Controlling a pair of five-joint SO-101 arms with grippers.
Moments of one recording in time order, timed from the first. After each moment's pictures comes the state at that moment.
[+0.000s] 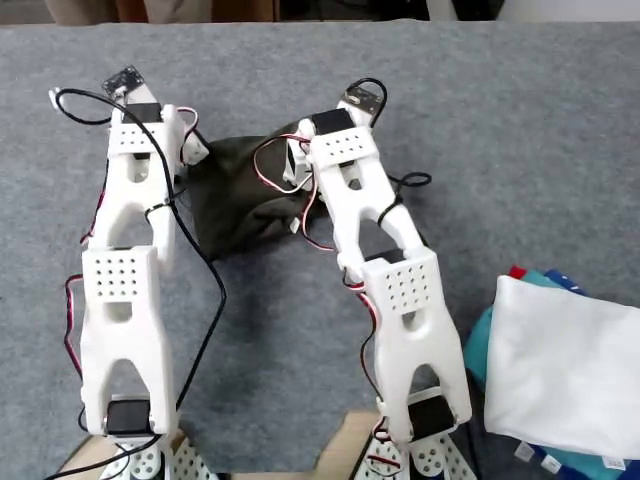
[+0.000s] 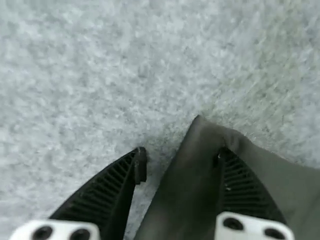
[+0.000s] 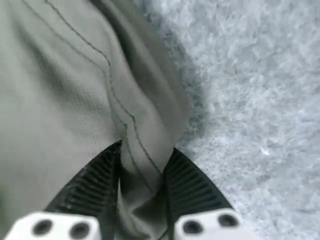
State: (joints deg) left arm -6.3 57.7 -52.3 75.5 24.7; right arm -21.1 54.4 -44.0 84.3 -55.1
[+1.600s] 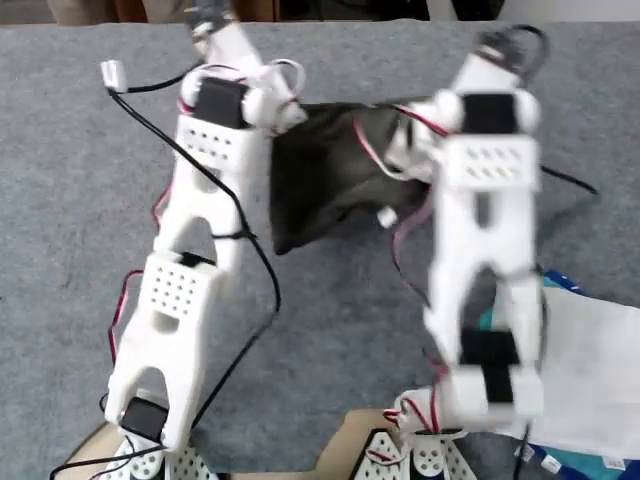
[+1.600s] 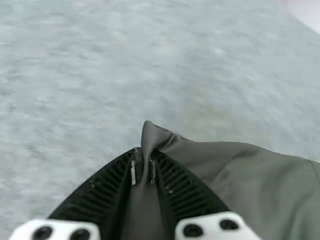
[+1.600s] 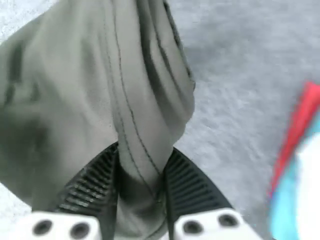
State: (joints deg) left arm 18.5 49.2 -92.8 100.2 31.5; right arm -1.1 -5.1 -15.3 101.2 -35.6
